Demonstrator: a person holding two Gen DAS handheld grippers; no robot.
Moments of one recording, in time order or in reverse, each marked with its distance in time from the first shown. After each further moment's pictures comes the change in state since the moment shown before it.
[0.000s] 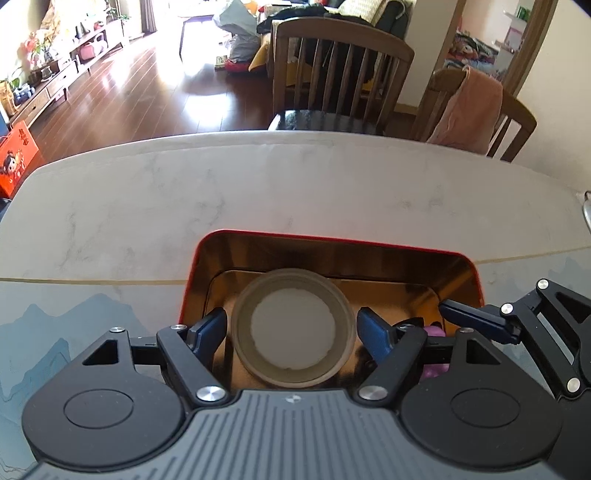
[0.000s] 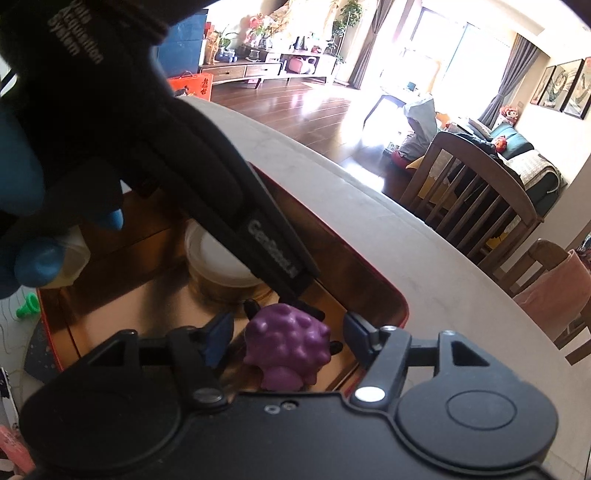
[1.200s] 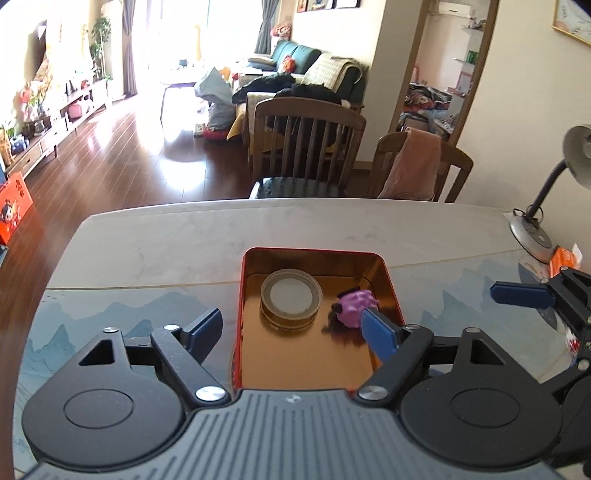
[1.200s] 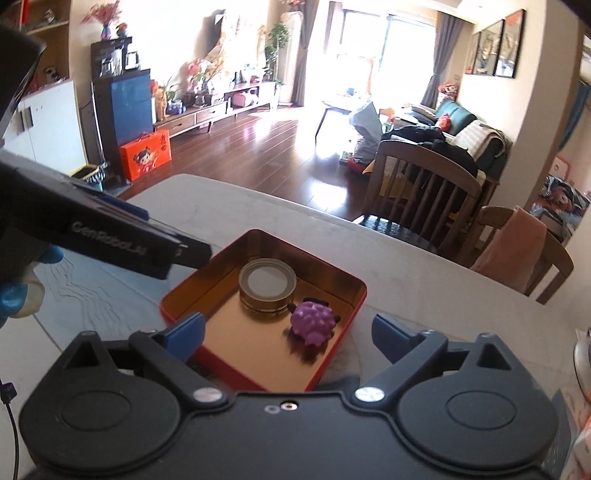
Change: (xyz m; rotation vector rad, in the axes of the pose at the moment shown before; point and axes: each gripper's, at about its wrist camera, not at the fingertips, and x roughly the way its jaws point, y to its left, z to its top) left arm -0.168 0.024 -0.065 0.081 -0.216 -0.083; right arm -0.142 0.020 -0.005 0.276 -0.089 -0.064
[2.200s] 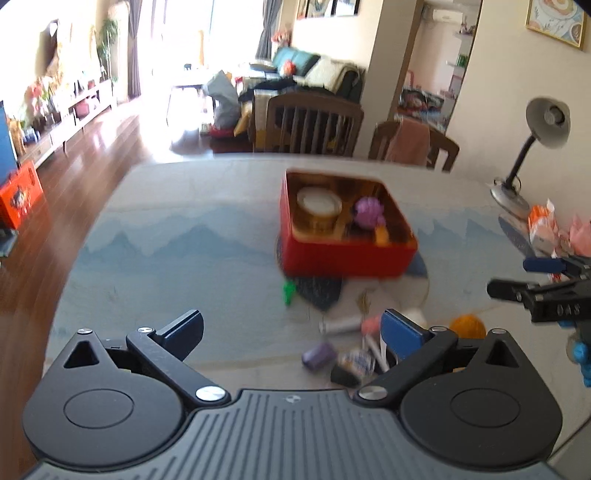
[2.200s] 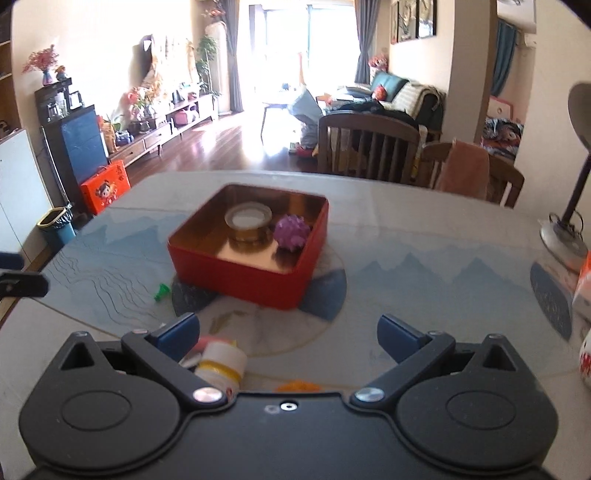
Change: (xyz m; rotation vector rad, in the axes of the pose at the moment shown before) left arm -0.099 0.053 -0.142 -0.011 0.000 -0.023; right arm -0.041 0.016 -0.109 0.236 0.003 -0.103
